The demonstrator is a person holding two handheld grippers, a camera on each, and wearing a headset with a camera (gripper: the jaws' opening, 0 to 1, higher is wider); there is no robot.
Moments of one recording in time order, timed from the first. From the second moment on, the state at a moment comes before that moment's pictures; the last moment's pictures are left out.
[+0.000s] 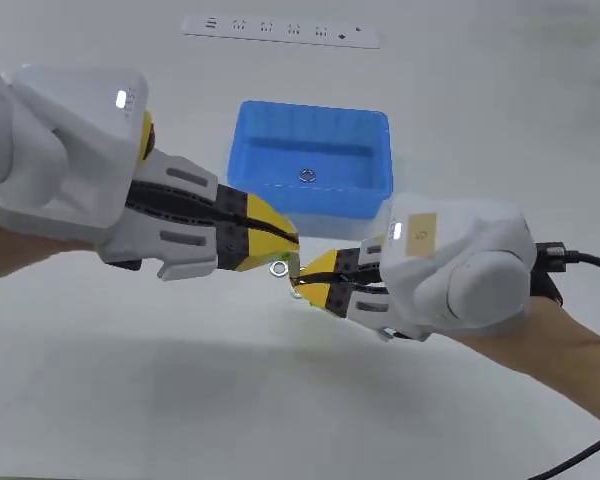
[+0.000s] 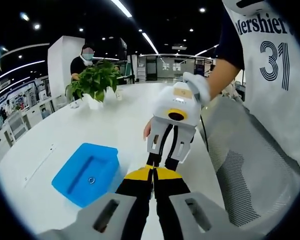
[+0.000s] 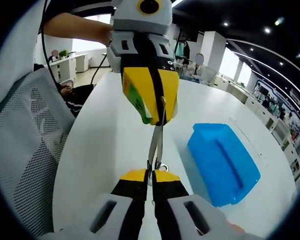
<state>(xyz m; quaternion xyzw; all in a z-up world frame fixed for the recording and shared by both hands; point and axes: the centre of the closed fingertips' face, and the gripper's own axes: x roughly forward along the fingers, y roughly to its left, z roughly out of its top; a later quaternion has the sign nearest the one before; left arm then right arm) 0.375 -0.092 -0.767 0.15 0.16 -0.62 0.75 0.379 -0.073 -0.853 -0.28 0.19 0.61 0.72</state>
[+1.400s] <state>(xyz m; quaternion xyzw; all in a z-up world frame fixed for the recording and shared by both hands) 0.376 -0.091 -0.784 0.17 0.16 -0.64 0.73 0.383 -0.070 -0.861 -0.24 0.22 0.61 0.72</state>
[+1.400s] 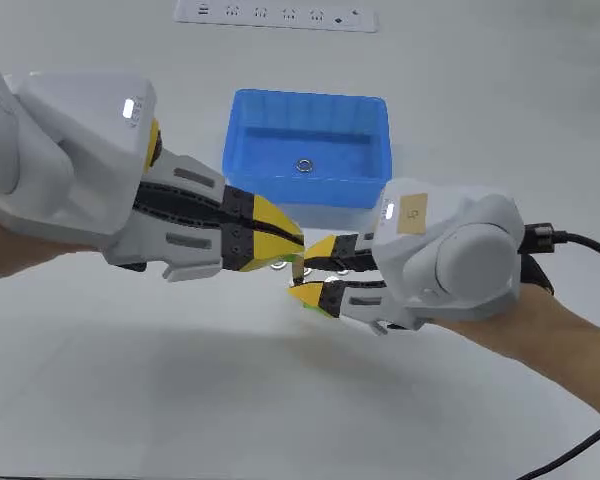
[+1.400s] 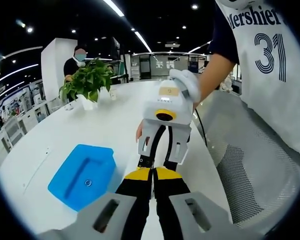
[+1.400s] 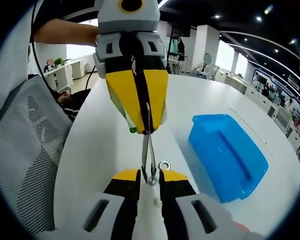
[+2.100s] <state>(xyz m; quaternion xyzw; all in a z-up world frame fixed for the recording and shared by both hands) 0.378 -0.090 -0.770 0.17 0.17 -0.64 0.73 0.385 -0.070 -0.851 -0.24 0.22 0.62 0.71</state>
